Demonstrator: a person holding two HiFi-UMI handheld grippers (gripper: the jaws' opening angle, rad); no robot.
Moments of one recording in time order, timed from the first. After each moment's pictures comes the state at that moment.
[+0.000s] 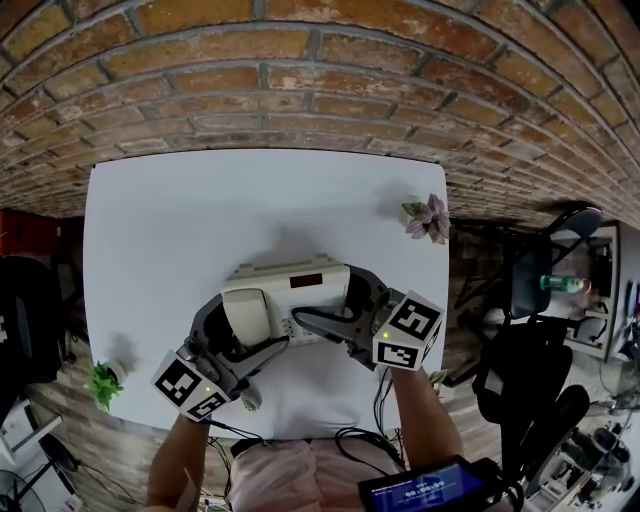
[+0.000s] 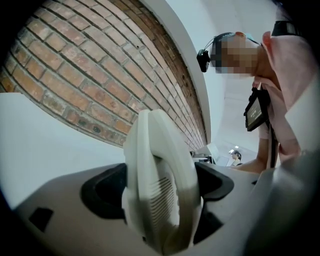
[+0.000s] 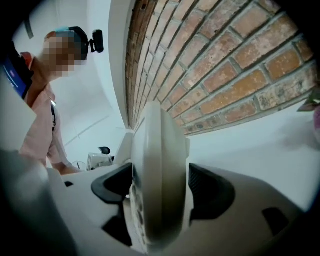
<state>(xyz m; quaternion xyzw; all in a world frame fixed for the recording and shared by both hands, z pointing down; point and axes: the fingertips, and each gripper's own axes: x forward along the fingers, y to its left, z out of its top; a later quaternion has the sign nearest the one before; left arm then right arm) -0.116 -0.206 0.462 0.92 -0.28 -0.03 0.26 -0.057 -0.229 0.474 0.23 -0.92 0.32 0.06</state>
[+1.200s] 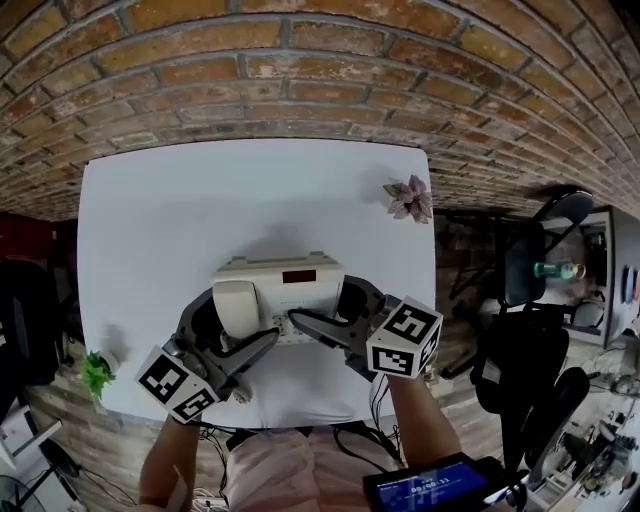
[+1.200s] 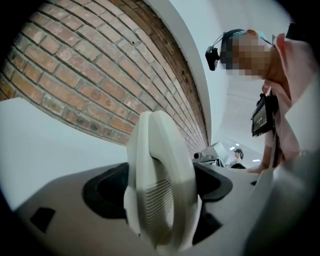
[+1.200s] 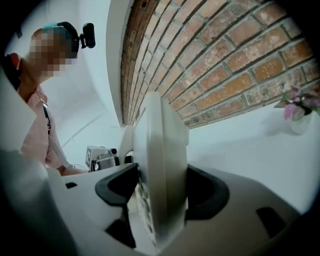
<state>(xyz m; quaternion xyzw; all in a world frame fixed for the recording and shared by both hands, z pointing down) -0.109 -0.189 0.443 0.92 -0.28 0.01 0.28 -0.044 -0.190 0.464 0.26 -0.89 0.36 0.08</state>
